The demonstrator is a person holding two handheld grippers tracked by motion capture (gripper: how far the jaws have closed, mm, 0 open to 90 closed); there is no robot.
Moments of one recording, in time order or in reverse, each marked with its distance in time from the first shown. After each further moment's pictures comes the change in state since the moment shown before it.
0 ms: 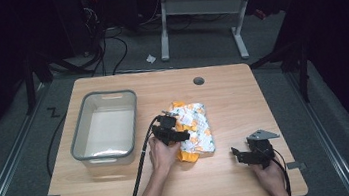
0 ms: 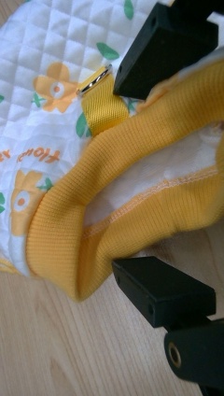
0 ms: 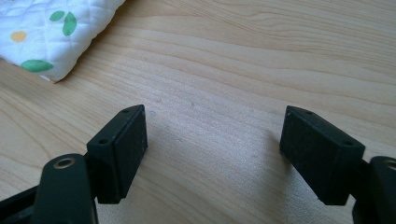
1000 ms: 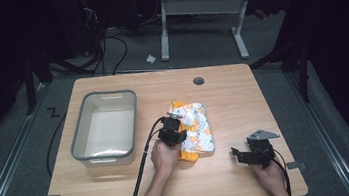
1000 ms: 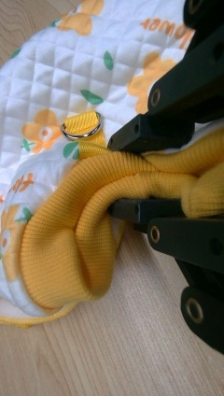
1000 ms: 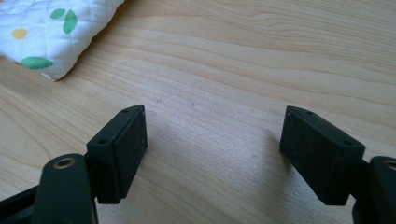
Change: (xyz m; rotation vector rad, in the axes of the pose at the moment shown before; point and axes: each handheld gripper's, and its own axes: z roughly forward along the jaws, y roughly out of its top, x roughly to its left) left arm -0.009 -0.003 -0.002 -0.012 -0.097 0.057; right arm 0.000 0.000 0.000 0.001 0.000 0.001
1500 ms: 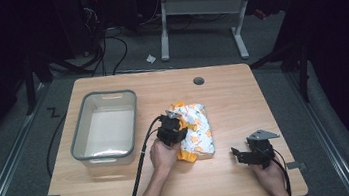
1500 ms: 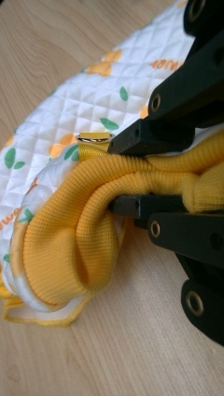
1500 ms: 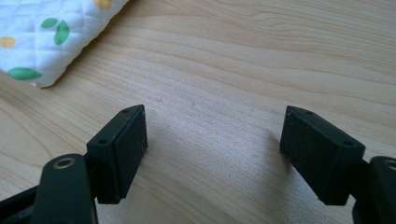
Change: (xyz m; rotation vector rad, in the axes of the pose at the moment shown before) left arm -0.003 0.005 -0.023 -0.074 -0.064 0.008; right arm 0.000 0.000 0.000 0.000 0.001 0.001
